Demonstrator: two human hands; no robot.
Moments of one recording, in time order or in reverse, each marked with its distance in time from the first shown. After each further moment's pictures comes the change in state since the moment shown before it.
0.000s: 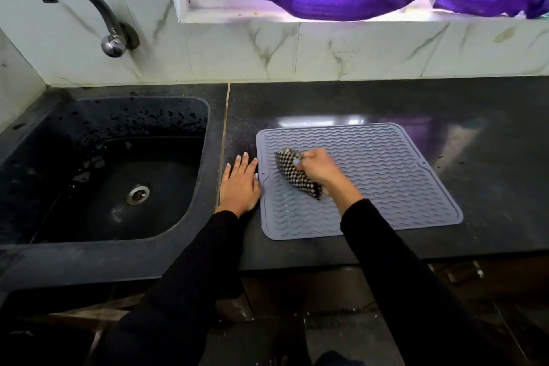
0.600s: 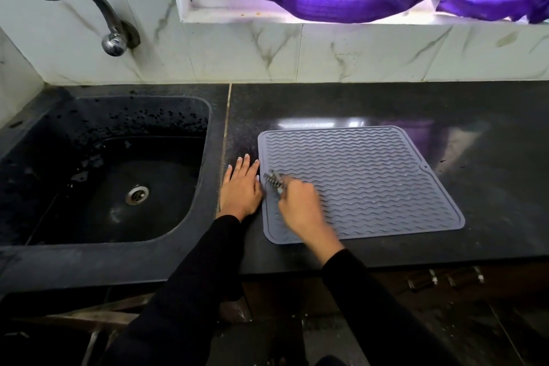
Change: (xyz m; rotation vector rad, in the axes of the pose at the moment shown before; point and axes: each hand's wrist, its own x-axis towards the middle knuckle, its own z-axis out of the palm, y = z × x) left_hand 0.001 -0.003 0.005 0.033 0.039 0.013; right_hand -0.053 0.005 0.048 -0.470 0.158 -0.262
